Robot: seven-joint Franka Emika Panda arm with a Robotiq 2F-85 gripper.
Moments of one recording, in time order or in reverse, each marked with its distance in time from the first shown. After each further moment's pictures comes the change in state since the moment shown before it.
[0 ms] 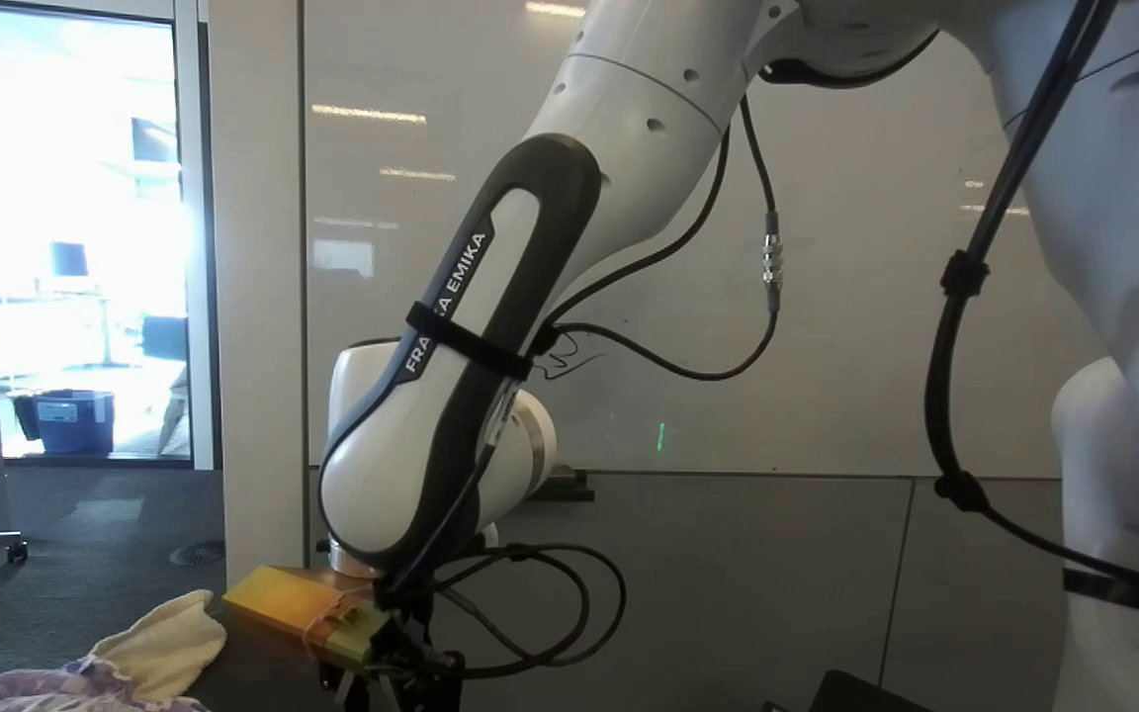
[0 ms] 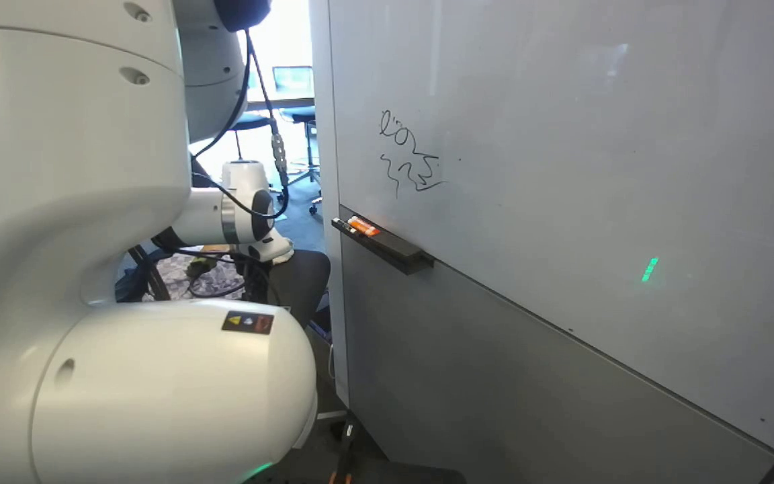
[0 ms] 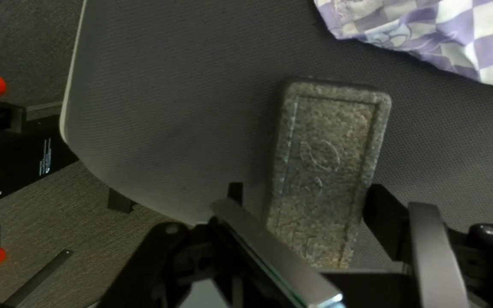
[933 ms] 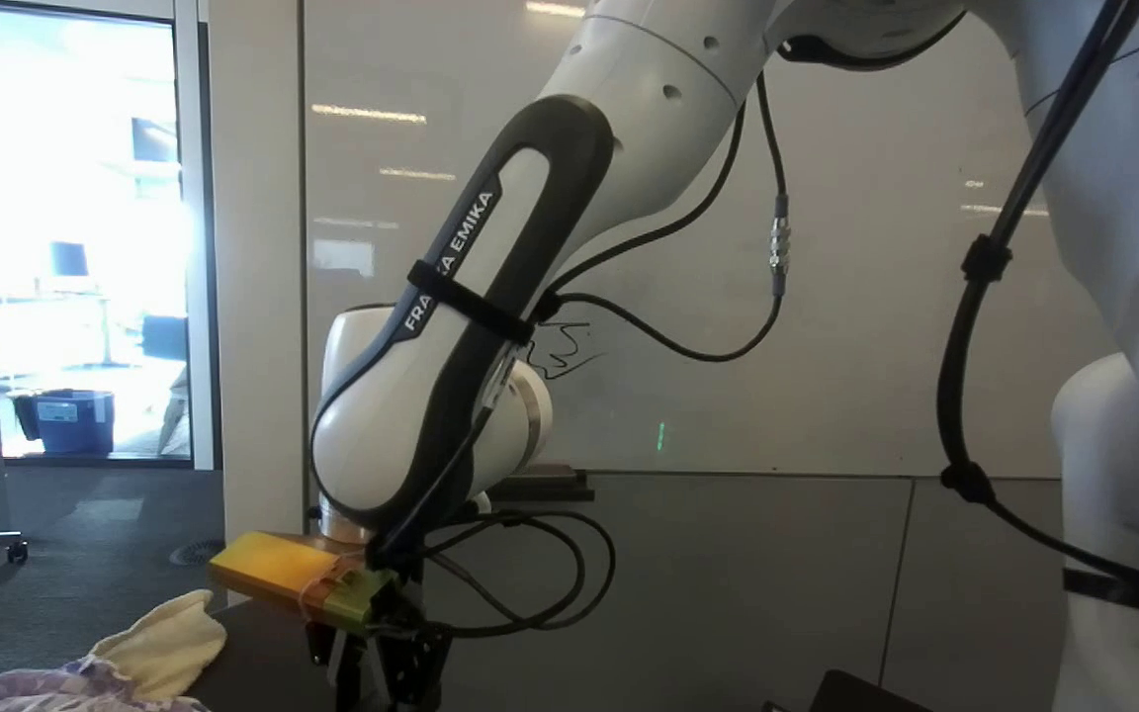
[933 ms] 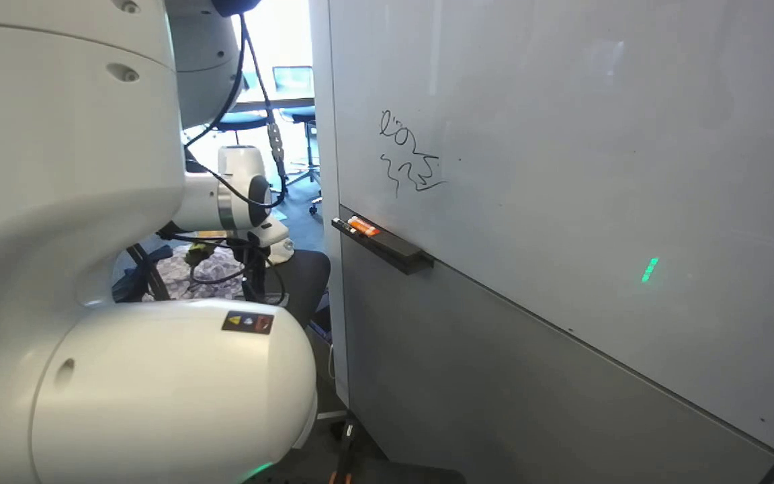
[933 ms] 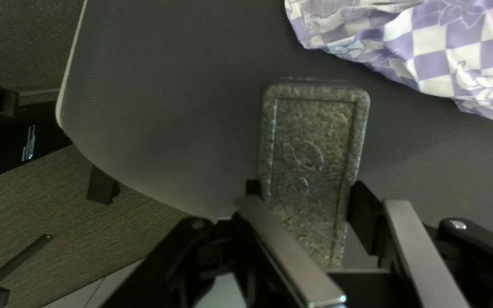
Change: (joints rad) arm 0.001 -0.061 0.005 0.004 0.002 -0.026 -0.055
